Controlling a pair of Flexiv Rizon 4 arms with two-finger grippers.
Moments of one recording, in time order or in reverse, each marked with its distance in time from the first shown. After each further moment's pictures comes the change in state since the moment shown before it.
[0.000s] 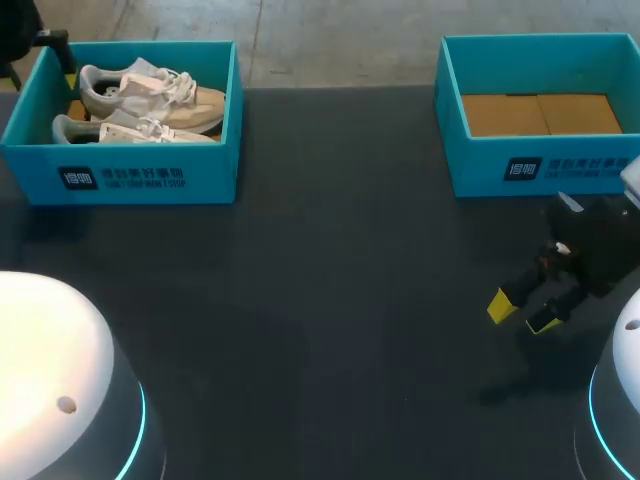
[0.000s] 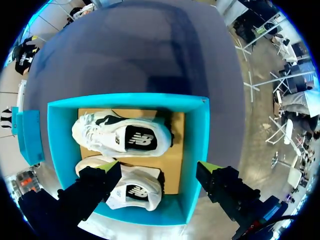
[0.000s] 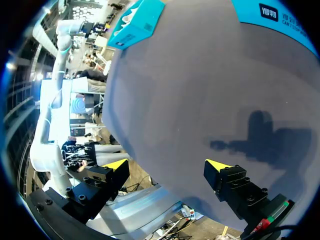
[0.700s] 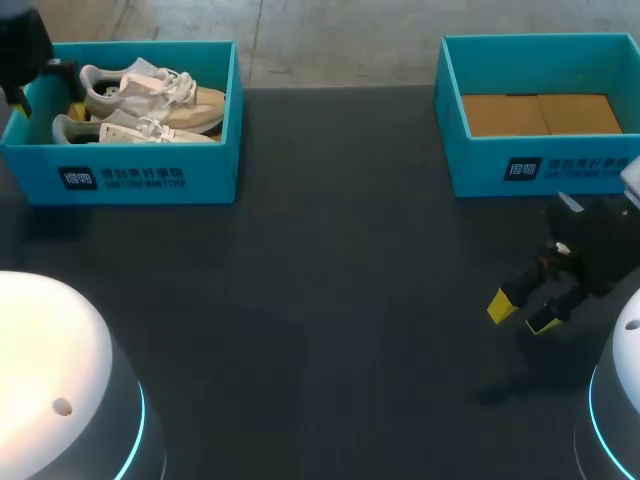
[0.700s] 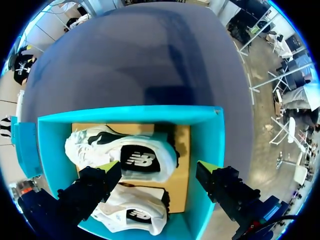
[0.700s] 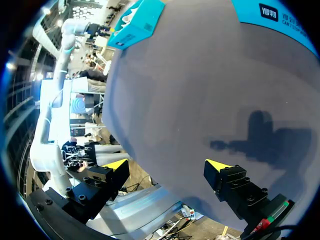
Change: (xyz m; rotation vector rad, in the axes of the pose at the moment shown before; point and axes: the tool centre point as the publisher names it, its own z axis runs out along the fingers) left arm -0.003 -0.022 0.043 0.090 -0.004 0.034; right arm 0.000 0.000 0.000 0.000 0.000 0.000
